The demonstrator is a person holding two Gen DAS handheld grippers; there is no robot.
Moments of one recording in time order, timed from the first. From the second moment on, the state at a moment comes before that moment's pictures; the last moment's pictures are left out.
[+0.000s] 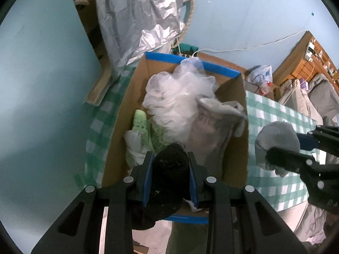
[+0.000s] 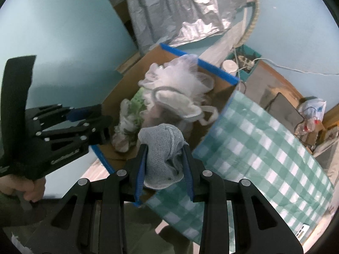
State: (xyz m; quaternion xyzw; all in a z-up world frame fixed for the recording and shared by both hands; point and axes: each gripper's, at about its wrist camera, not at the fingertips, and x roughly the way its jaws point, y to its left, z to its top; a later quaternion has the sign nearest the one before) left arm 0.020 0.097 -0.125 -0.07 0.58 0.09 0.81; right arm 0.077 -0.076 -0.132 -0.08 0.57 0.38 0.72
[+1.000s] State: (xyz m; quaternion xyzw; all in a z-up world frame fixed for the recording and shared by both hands) left arm 0.019 0.128 -0.143 -0.07 0.58 0.07 0.81; right arm 0.066 -0.050 -0.158 -0.08 0.59 0.35 0.73
